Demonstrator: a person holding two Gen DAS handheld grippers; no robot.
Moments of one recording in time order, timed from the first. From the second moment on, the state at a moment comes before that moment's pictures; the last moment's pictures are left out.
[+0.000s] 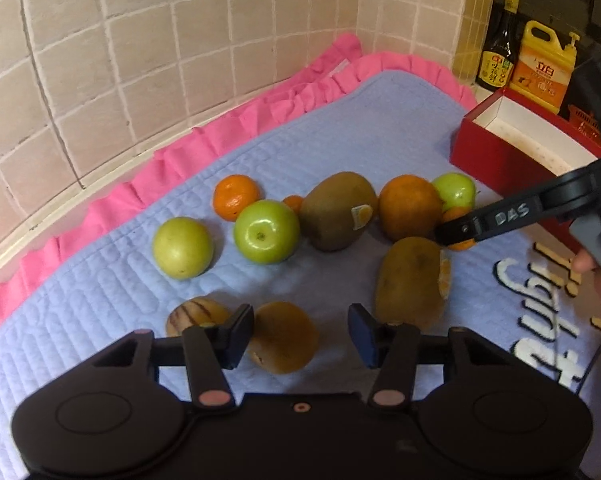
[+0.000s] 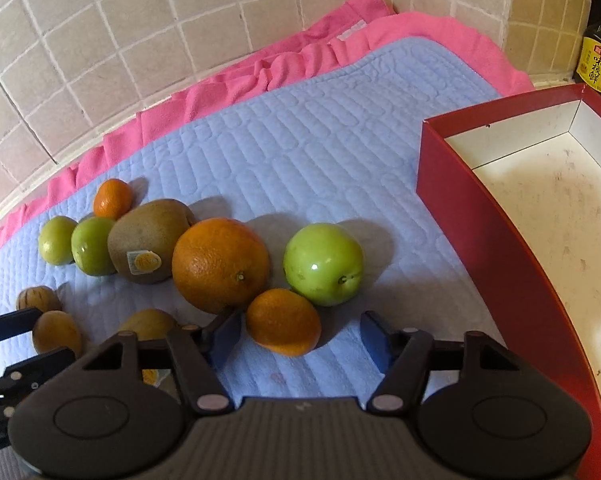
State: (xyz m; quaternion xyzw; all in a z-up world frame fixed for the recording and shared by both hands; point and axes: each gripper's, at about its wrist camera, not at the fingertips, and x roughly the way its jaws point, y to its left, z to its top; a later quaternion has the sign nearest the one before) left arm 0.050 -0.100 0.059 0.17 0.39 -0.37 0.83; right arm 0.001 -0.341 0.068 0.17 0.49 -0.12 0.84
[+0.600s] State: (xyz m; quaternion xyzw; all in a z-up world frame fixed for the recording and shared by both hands) left arm 0.044 -0.101 0.054 0.21 0.37 -0.33 0.85; right arm -0.008 -0.340 0.075 0.17 0.48 -0.11 0.85
